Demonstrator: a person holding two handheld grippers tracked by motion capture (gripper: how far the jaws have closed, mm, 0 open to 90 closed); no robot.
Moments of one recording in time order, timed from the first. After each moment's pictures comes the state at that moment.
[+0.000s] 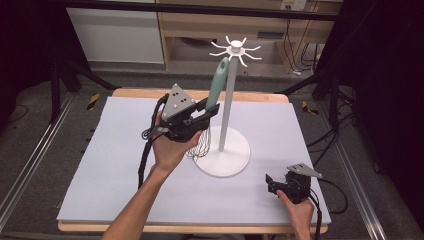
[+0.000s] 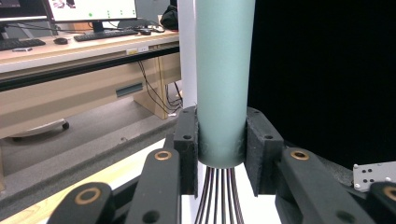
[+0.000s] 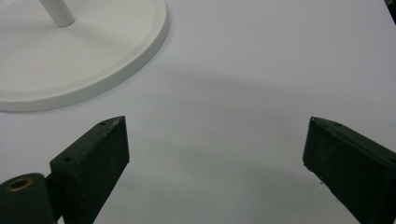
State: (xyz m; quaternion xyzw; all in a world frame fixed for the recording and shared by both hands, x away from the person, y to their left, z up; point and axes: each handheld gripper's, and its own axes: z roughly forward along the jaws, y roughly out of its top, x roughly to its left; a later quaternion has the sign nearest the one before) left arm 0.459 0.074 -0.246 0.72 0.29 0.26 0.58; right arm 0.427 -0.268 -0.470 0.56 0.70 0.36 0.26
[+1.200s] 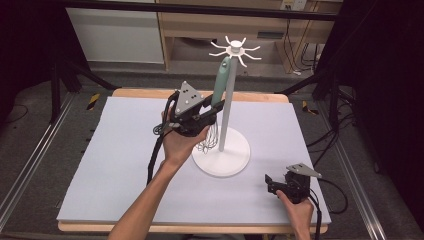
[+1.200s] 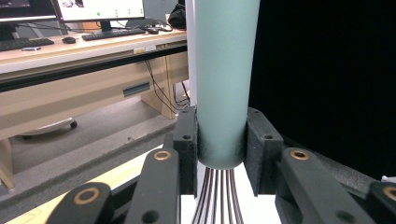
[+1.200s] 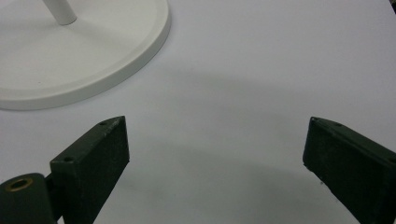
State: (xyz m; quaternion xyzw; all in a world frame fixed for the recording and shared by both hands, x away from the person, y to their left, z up) left arm 0.479 0.058 -0.257 0.71 0.29 0.27 0.58; right arm 0.427 -0.266 -0.471 0.56 0.70 0.36 0.26
